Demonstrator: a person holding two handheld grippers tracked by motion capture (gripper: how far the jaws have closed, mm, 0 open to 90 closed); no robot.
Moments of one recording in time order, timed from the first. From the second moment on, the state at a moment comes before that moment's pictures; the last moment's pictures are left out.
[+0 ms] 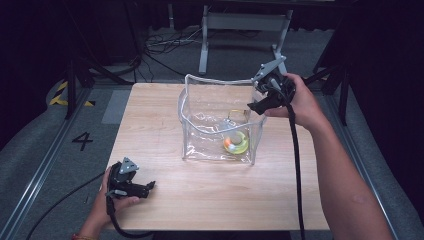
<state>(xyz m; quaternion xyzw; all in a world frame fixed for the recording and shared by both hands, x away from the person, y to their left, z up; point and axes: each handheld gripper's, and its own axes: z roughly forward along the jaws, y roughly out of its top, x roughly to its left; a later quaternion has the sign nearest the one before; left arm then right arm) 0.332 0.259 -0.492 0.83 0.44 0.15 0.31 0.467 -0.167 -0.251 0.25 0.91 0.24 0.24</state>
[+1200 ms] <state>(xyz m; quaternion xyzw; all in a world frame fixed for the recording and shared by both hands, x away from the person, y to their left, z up) 0.332 0.259 -0.493 0.83 0.44 0.15 0.31 0.410 -0.249 -0.266 0.27 0.87 0.27 0.31</state>
